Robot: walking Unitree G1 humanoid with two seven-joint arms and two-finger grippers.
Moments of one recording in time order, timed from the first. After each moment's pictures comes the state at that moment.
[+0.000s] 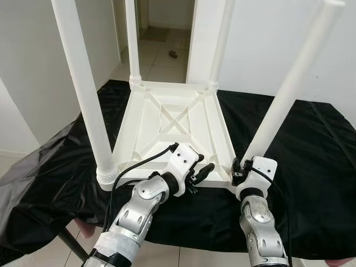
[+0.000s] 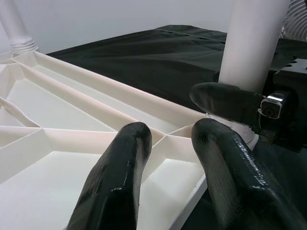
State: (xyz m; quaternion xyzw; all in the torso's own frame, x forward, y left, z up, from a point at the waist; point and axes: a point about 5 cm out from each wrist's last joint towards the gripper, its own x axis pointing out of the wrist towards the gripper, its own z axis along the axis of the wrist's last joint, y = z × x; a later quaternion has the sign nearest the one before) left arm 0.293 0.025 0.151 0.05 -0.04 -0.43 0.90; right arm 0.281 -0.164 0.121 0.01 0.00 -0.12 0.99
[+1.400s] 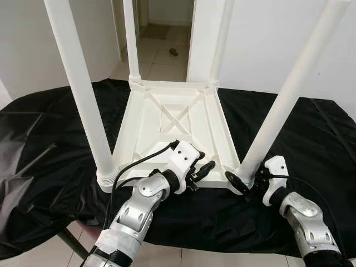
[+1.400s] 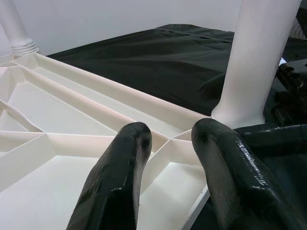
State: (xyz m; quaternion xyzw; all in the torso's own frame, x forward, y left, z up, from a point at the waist) left arm 0.295 0.023 0.156 0.05 -0.05 -0.44 0.90; right arm 0.293 -0.214 0.124 -0.11 0.00 0.30 0.95
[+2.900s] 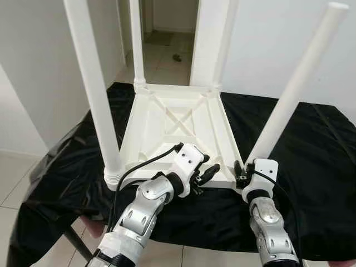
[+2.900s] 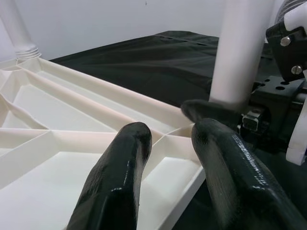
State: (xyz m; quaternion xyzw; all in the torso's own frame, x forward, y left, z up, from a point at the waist) left arm 0.290 0.016 0.155 0.05 -0.05 -0.44 0.89; right arm 0.288 -0.186 0.110 -0.04 0.00 -0.12 0.99
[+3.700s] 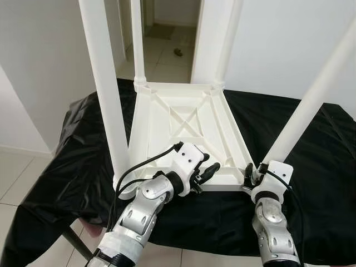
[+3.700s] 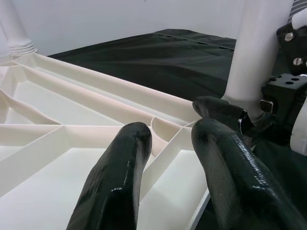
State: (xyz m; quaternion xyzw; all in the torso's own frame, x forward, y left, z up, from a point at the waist) left arm 0.289 0.016 0.157 0.04 -0.05 -0.44 0.89; right arm 0.285 -0.205 0.112 -0.02 -0.01 -0.16 0.99
